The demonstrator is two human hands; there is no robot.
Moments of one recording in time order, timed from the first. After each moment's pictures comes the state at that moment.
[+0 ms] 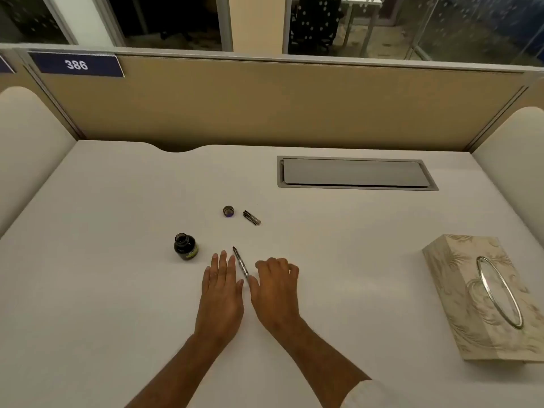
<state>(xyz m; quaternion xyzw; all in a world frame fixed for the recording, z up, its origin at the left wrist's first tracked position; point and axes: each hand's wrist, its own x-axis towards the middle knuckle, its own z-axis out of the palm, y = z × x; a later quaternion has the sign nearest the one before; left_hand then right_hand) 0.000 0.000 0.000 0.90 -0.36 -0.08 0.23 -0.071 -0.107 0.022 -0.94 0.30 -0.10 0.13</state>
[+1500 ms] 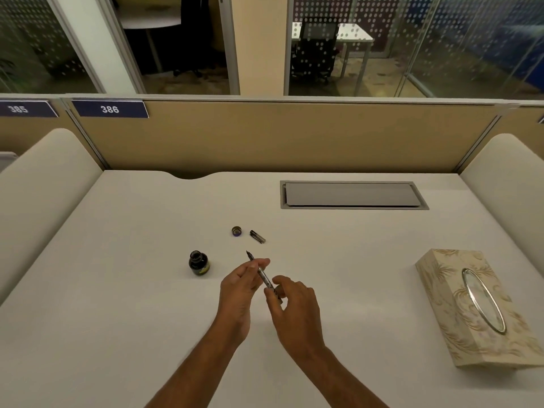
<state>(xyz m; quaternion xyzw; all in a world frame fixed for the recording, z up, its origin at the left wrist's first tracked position) -0.015 -0.032 0.093 0.60 -0.02 -0.34 0.72 -0.121 -0.092 0.089 -0.84 0.35 -0.24 0.35</state>
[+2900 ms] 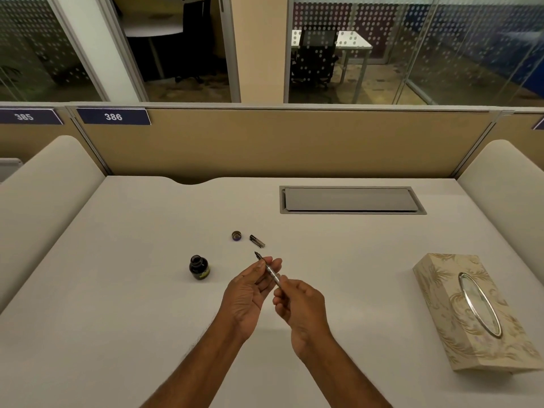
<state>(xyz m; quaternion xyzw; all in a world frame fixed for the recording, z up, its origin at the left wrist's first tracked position) -0.016 -0.043 0.112 0.44 0.05 -0.44 0.78 -0.117 -0.105 0.140 -0.36 0.48 -0.19 0.78</state>
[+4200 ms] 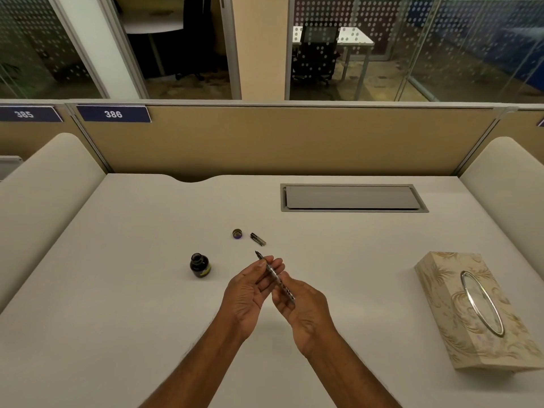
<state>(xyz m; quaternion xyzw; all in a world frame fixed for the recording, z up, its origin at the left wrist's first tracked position) -0.016 -0.042 0.109 0.43 0.04 -0.44 0.79 -0.116 -0.109 0.133 -0.27 0.48 -0.20 0.81</state>
